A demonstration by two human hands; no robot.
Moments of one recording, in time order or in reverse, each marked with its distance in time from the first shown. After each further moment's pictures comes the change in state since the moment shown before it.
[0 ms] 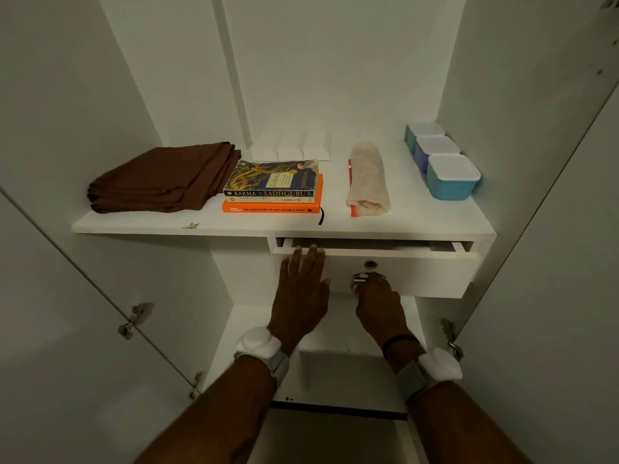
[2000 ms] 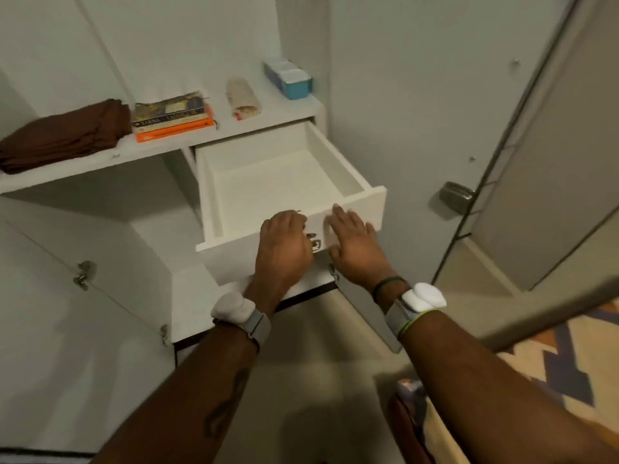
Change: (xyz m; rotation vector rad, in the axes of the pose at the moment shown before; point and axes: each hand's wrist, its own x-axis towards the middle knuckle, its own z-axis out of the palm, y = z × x) left_hand -0.317 0.160 -0.158 -0.238 0.054 0.325; right_hand -0.421 -0.053 -0.177 -0.039 -0.019 0.191
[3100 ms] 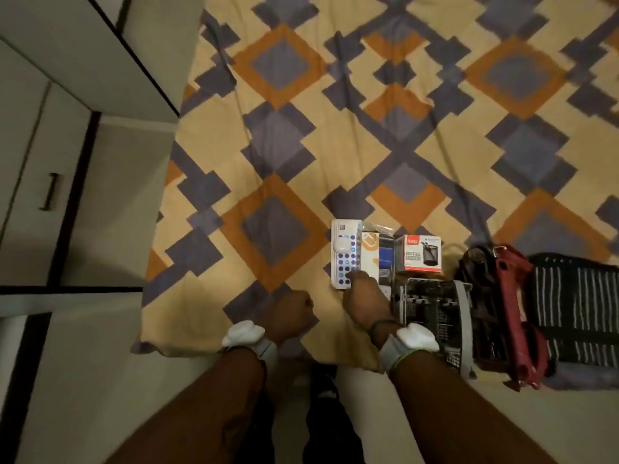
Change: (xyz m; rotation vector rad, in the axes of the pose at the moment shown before) left_hand -0.433 0.602 0.296 -0.135 -1.634 0.773; right_hand -0.752 0.371 0.070 0.462 -0.009 1.644
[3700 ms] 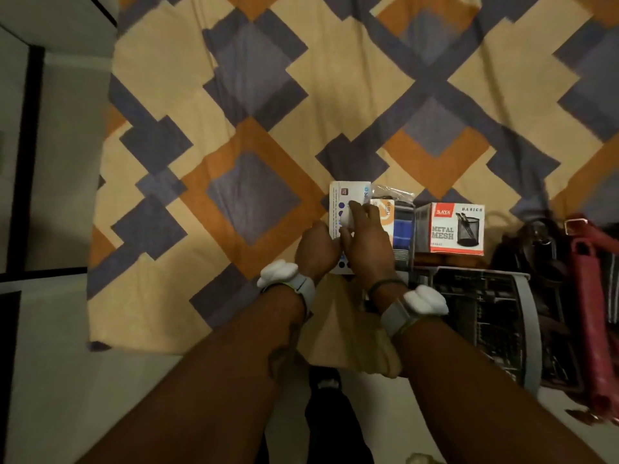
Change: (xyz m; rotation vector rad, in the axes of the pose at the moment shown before) left_hand 0.182 0.025 0.045 -0.347 0.266 -0.129; right_hand 0.124 0.027 0.033 0.151 0.304 -0.145
